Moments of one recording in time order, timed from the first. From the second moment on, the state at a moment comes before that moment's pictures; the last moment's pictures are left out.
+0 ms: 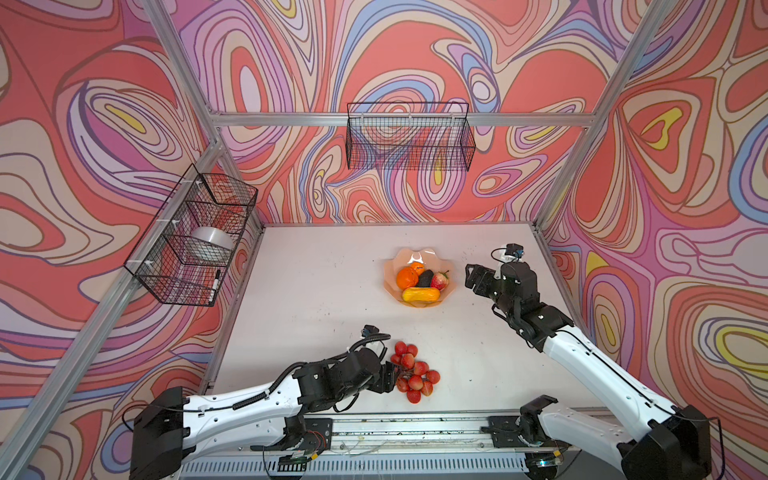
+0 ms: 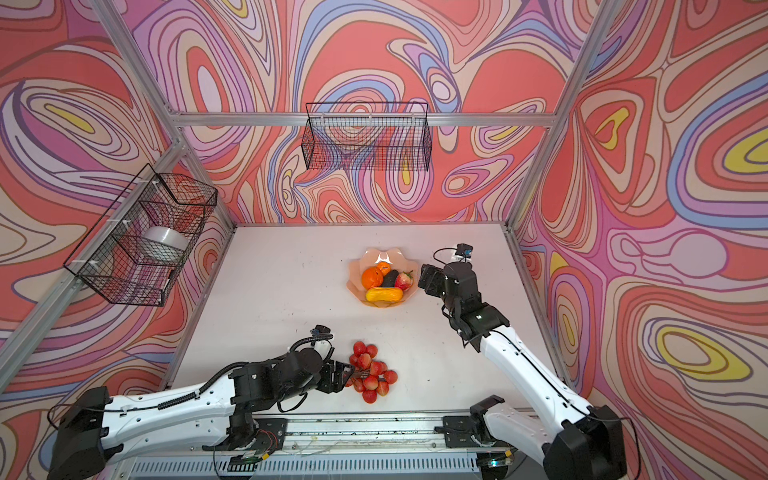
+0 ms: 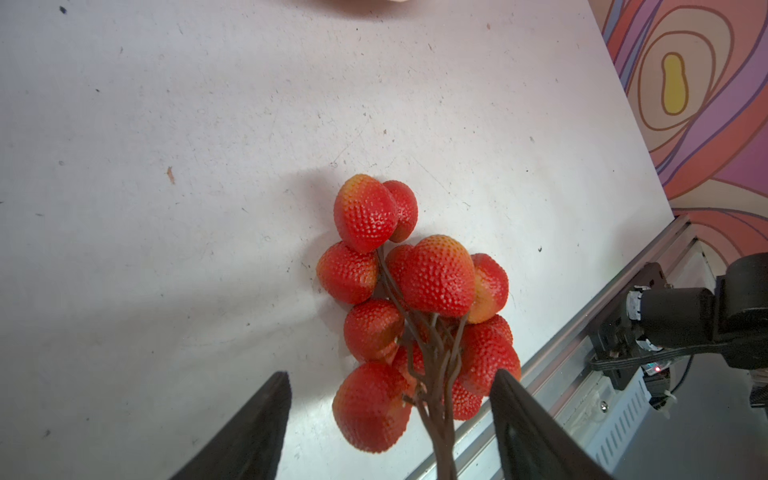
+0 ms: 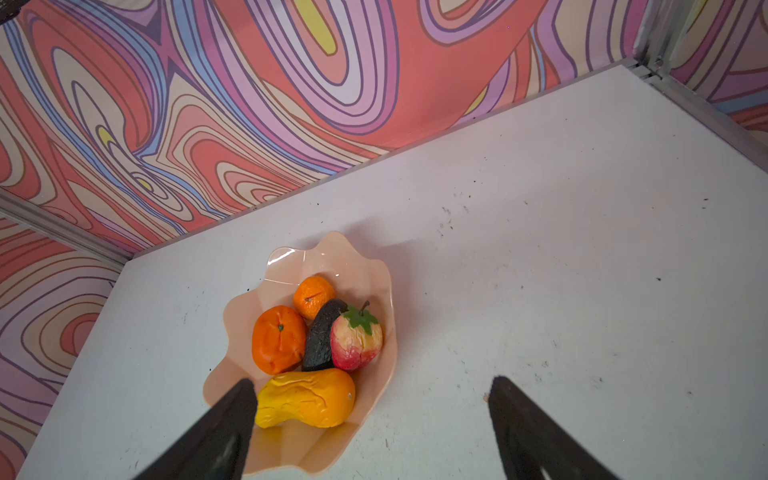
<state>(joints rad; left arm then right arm) -1.15 0.94 0.45 -0.26 -0.20 -0.87 0.38 1.05 0.81 -0.20 0.23 0.54</state>
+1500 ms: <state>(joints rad) -0.78 1.22 0.99 -0.17 0.12 -0.67 0.38 0.80 0.69 -0.35 0.32 0.53</state>
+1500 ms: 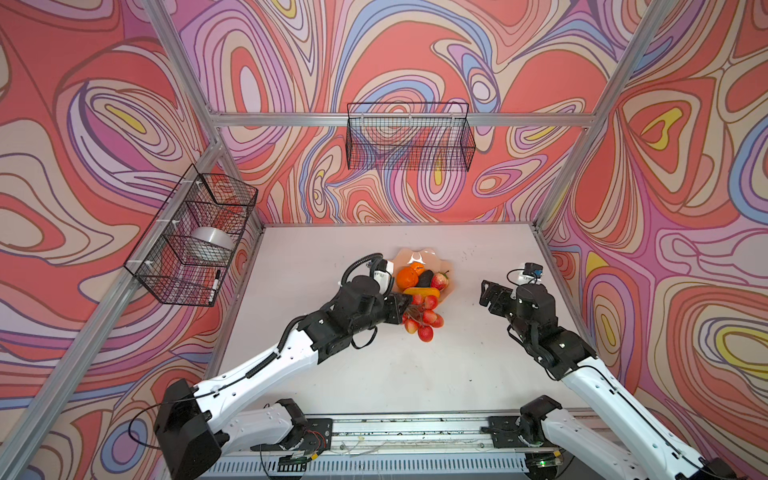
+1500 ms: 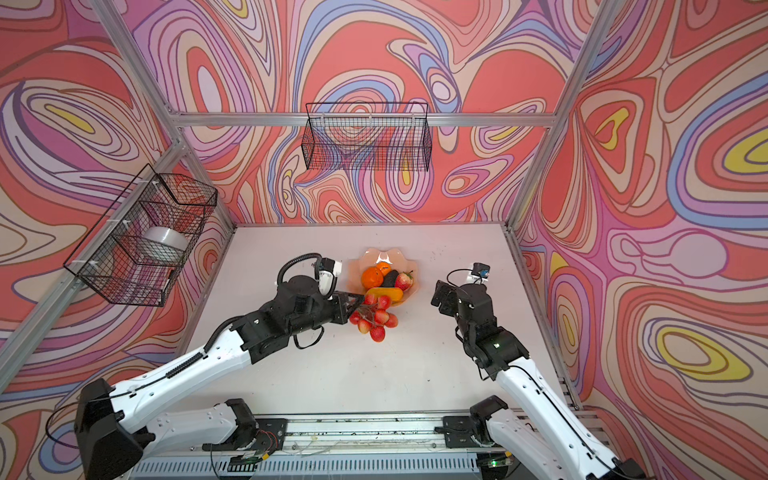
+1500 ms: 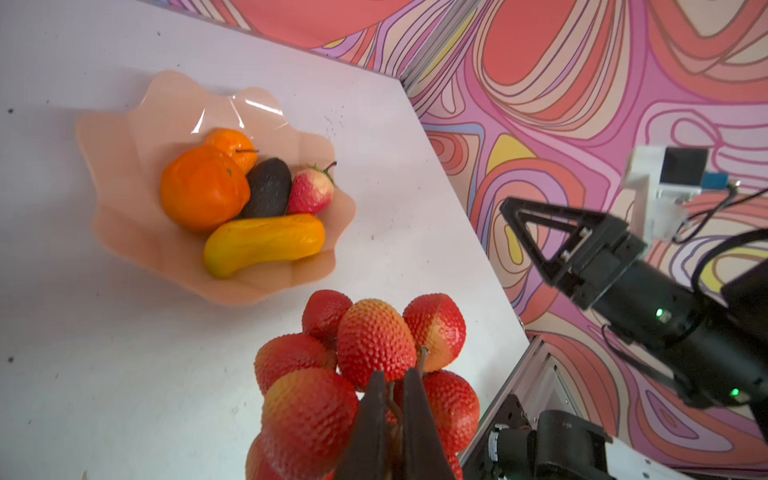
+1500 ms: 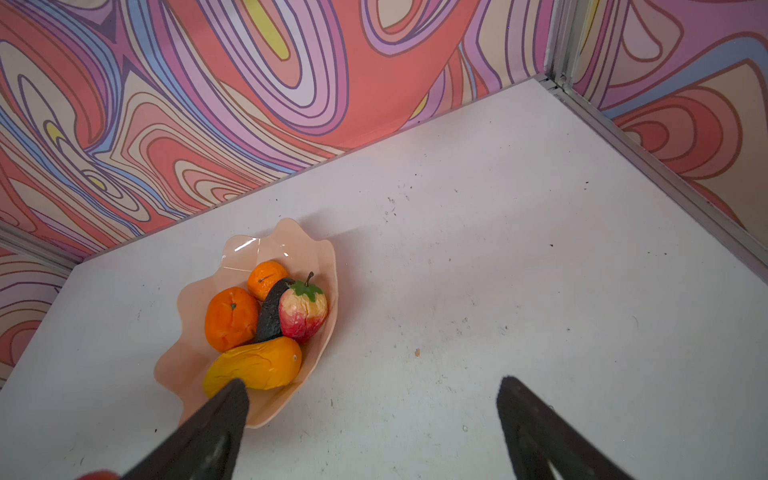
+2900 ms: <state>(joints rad) -0.49 1.67 1.17 0.20 0.23 -0.50 0.38 0.75 0.72 -0.48 0.35 0.51</state>
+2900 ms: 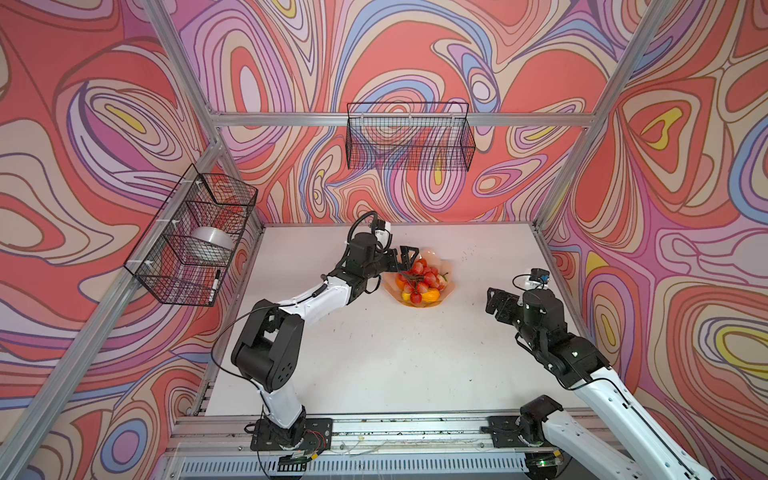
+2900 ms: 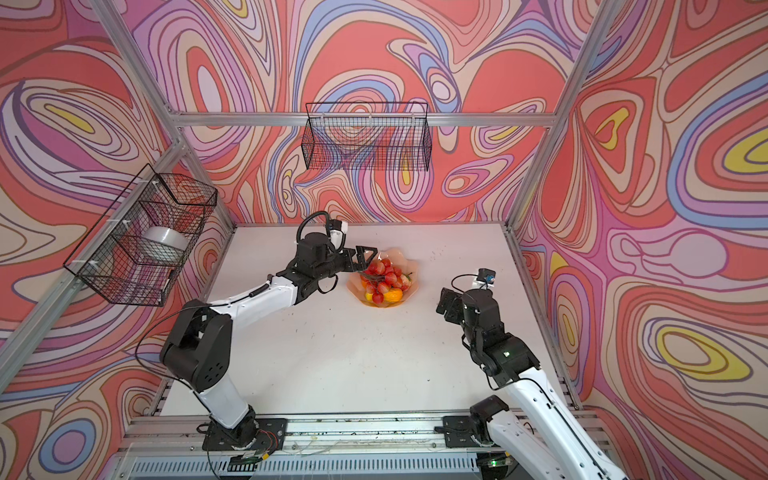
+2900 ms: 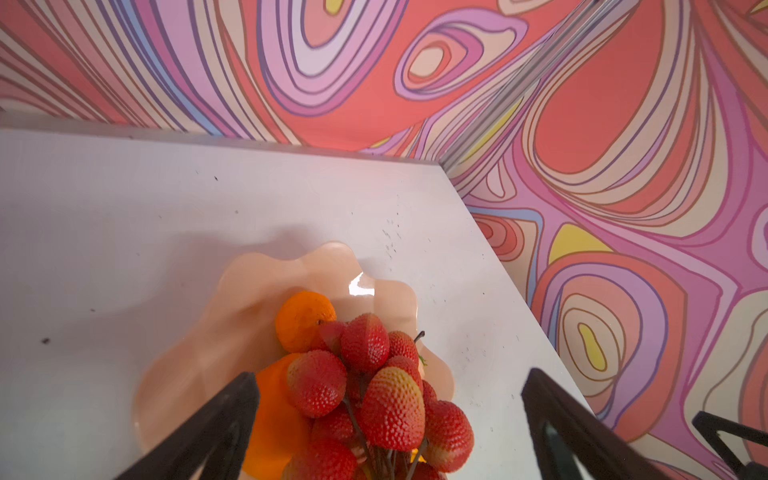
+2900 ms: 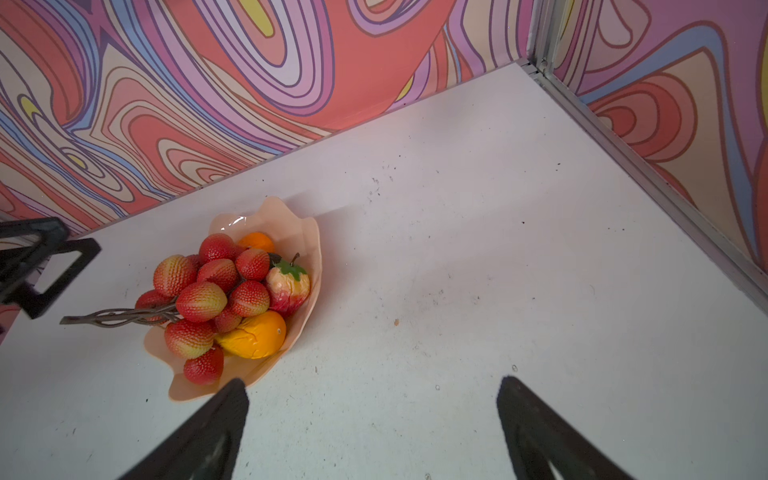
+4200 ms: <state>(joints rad) -0.07 1.55 0.37 0.71 -0.19 0.02 0.05 1.71 0.44 1.02 0.23 0.06</state>
